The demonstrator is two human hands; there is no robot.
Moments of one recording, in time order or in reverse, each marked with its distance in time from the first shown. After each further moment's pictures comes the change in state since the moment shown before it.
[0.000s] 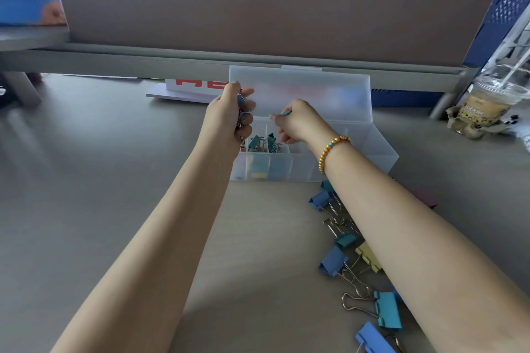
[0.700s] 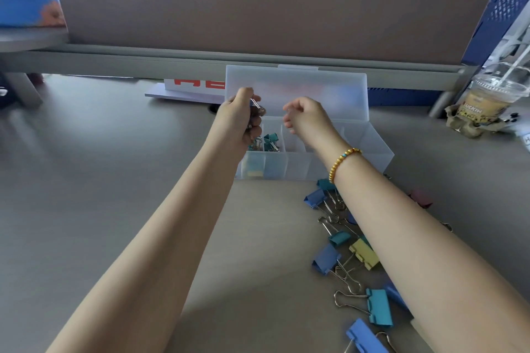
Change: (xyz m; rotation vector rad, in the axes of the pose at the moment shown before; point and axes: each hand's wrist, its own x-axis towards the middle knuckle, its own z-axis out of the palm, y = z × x) left_hand -0.003 -0.009 0.018 0.082 -0.013 0.005; right_hand -0.008 0.022 -0.010 0.282 0.109 -0.079
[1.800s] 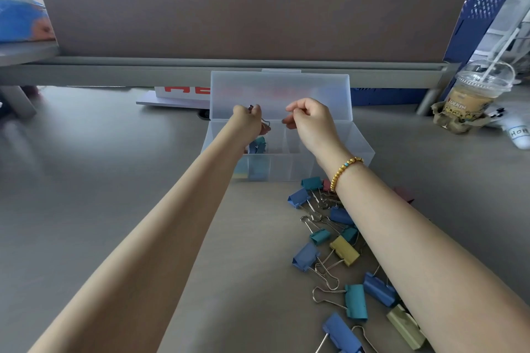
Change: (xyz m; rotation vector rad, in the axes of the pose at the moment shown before) left_hand 0.024 -0.023 0.029 0.573 0.009 0.071; right_hand -0.015 0.014 -0.027 0.103 0.144 -0.066
